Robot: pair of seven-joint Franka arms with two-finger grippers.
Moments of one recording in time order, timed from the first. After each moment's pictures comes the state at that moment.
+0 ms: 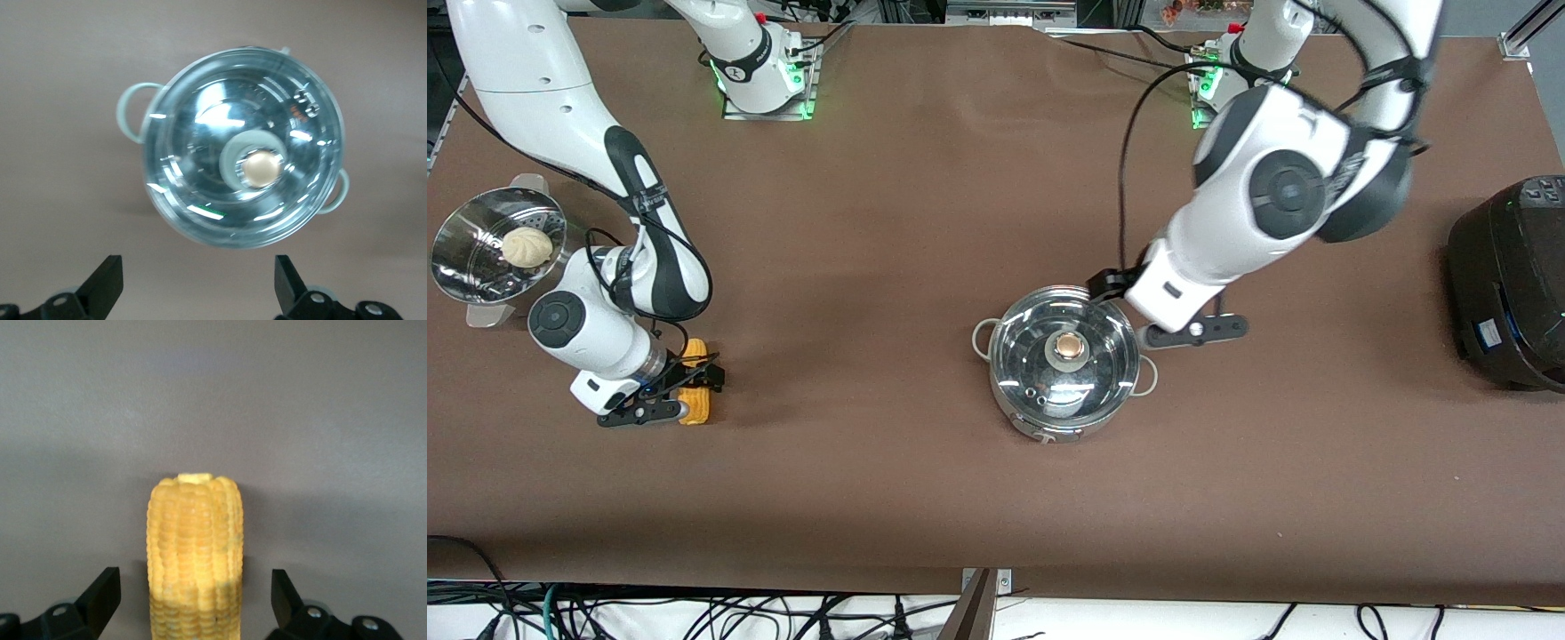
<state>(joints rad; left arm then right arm) -0.43 0.49 -0.05 -1.33 -0.18 1.78 -0.63 -0.01 0.68 -0.02 -1.77 -0.04 2.52 -0.17</state>
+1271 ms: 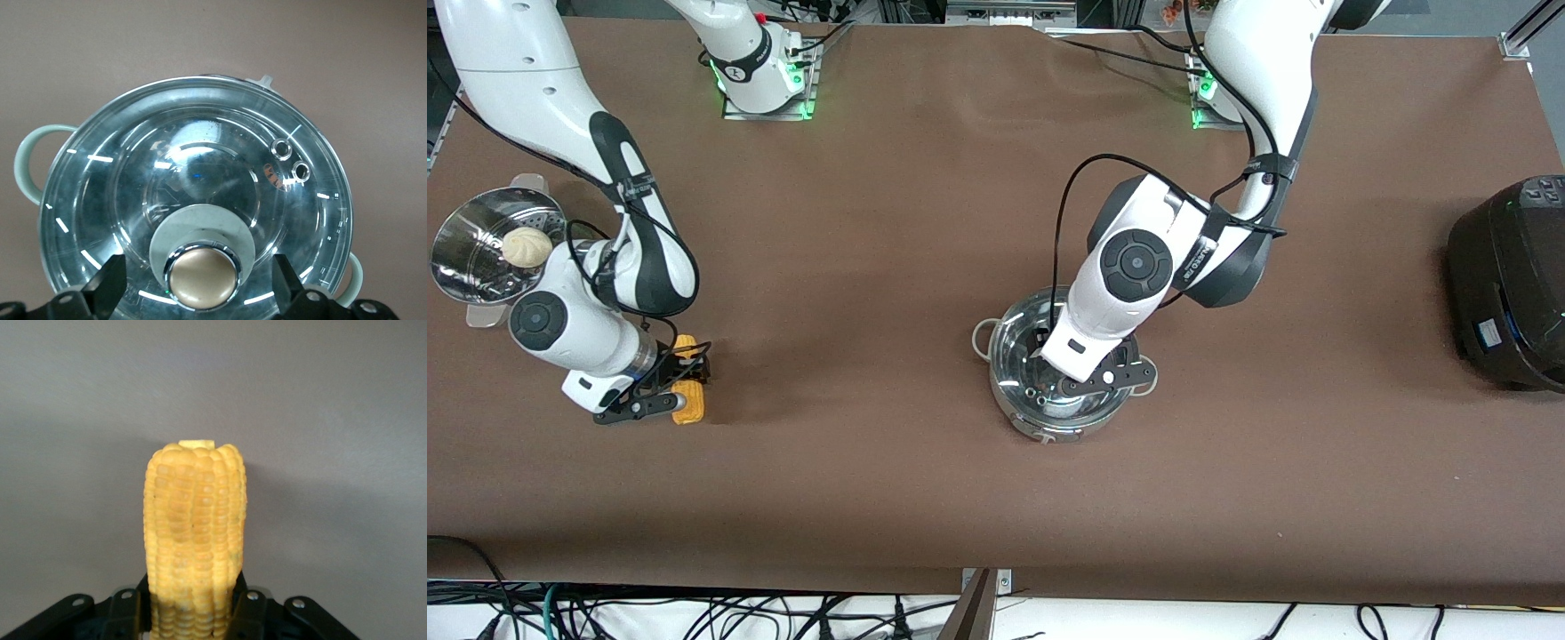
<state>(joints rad) -0.56 0.73 0.03 -1.18 -0.13 1.92 -0.70 -0.03 0.62 0.01 -1.71 -0.03 2.32 -0.24</state>
